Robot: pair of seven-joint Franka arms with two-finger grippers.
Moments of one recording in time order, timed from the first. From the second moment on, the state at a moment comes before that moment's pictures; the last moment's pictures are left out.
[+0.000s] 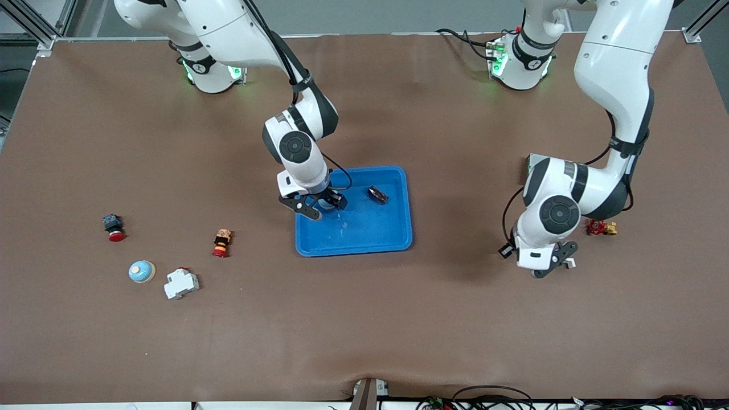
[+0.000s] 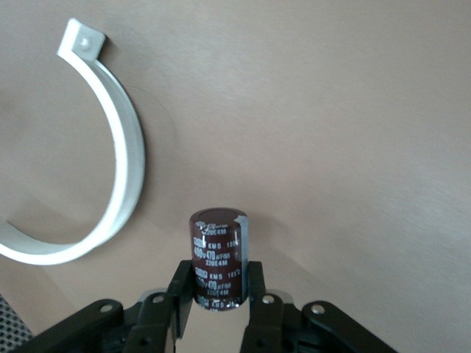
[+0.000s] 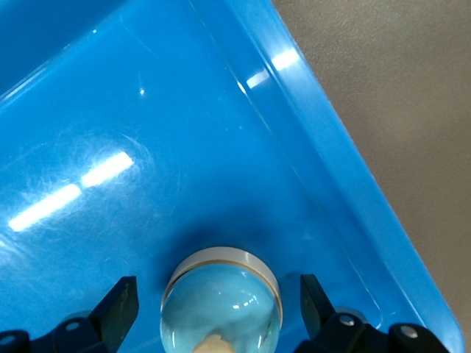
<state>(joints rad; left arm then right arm) -0.14 0.58 -0.09 -1.78 0.19 2.24 -0.98 0.79 0.58 -0.11 -1.95 0.21 2.55 1.03</state>
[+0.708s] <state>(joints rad) -0.14 0.55 -0.11 -1.75 0.19 2.17 -0.98 0.79 0.58 -0.12 -1.89 0.21 2.46 1.05</state>
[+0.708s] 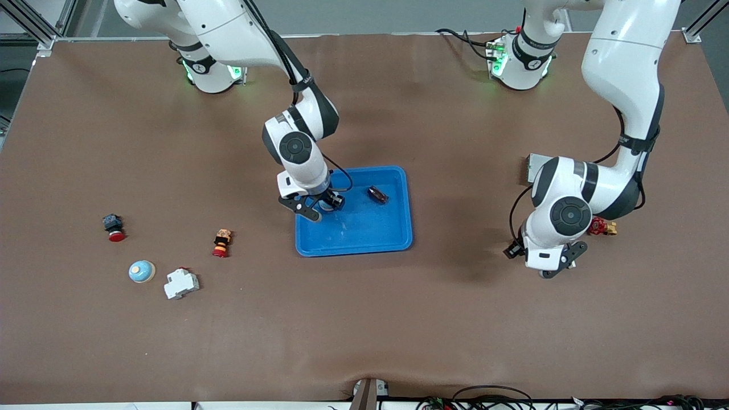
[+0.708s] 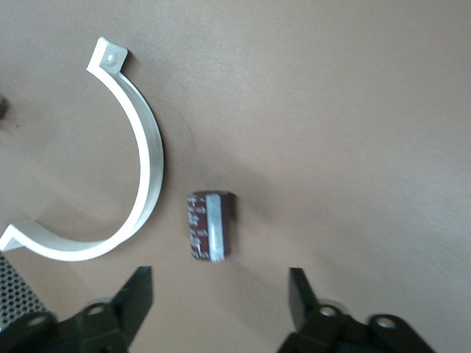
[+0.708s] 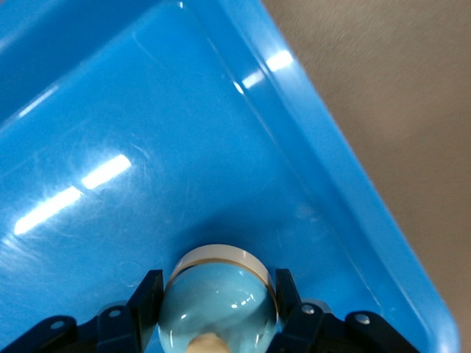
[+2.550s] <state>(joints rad) -0.48 0.74 -0.32 -1.61 0.17 2.27 -1.75 0.10 0.24 -0.15 -2.15 0.11 2.36 -0.19</state>
